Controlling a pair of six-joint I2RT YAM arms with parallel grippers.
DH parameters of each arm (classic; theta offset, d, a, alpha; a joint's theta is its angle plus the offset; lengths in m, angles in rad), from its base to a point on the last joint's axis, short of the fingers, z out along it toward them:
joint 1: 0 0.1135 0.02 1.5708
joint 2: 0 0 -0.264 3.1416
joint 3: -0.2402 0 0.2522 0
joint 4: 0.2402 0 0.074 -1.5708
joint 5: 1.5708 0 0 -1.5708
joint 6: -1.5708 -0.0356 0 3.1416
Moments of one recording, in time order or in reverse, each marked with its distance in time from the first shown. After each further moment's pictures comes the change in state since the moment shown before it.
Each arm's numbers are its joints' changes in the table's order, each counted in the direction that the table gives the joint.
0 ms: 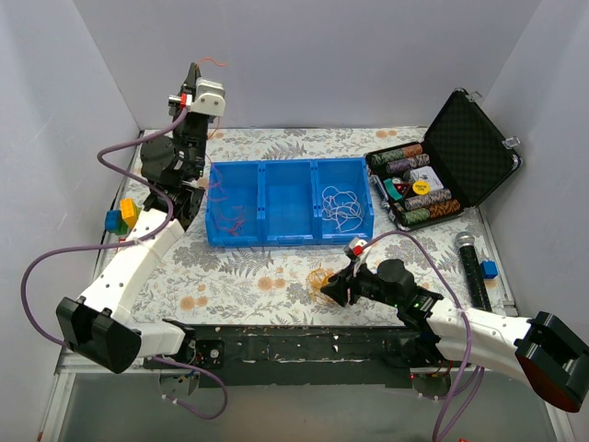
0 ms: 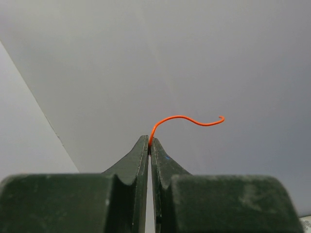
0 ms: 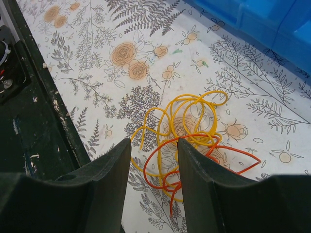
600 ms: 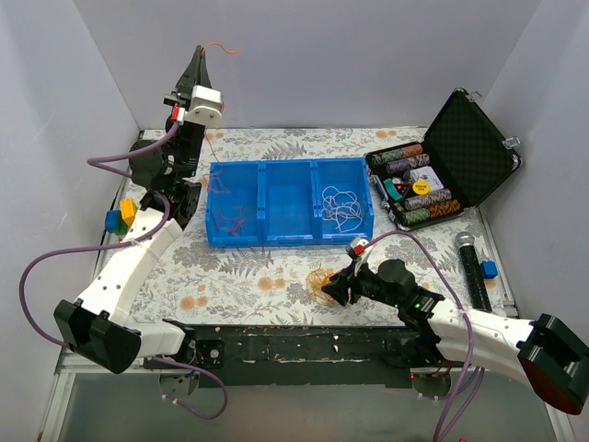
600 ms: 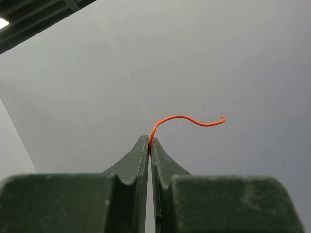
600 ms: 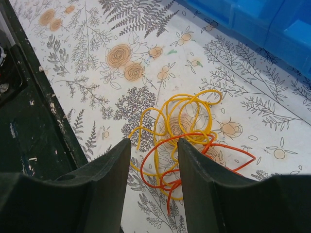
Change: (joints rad) left arm 0.000 0.001 -0.049 -0.139 0.217 0.001; right arm 0.000 0.020 0.000 0.019 0.023 -0.008
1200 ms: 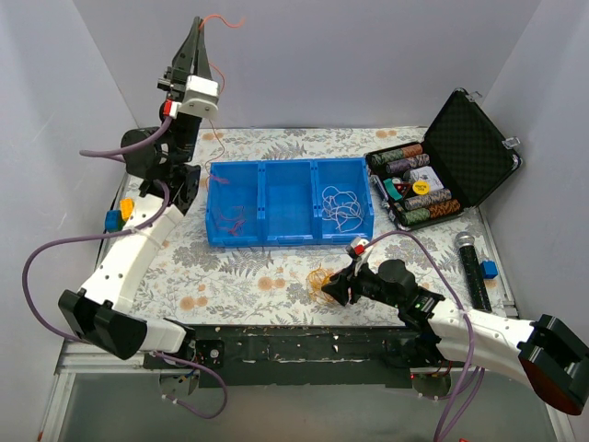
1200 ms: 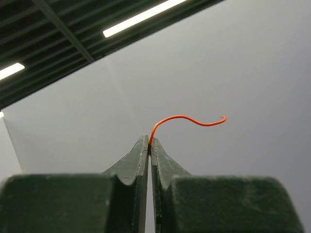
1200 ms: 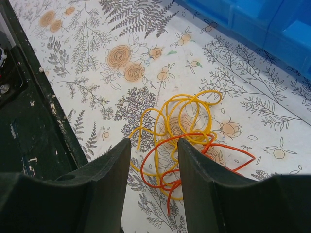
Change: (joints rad) left arm 0.000 -0.068 -0.130 -0.055 0.100 0.000; right arm 0.000 0.006 0.000 0.004 0.003 -0.003
